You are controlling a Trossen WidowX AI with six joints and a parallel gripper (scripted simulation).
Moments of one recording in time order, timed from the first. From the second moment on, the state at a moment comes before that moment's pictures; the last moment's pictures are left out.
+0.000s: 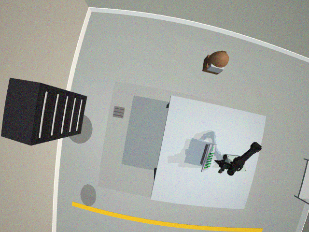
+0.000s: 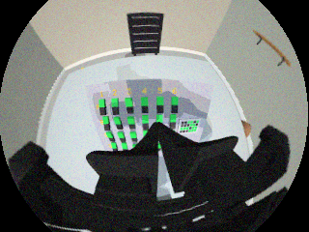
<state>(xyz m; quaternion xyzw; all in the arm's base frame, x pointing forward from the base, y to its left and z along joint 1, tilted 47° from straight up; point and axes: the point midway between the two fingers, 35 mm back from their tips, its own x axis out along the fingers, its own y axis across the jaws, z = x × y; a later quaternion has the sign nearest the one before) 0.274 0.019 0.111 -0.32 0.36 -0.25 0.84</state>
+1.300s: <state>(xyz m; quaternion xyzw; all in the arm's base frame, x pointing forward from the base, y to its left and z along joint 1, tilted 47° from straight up) 0.292 -0.041 0.130 -0.32 0.34 -0.25 0.85</state>
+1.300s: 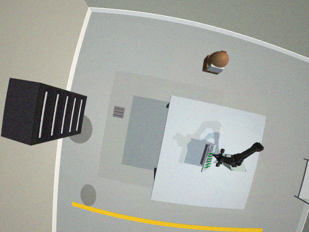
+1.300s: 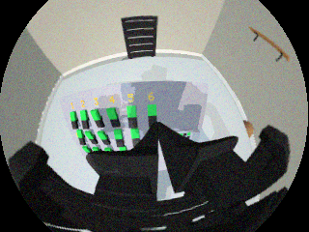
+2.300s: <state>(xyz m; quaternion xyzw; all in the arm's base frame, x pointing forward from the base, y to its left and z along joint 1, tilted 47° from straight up) 0.300 -0.051 0.121 -0.32 0.34 -0.25 0.85</state>
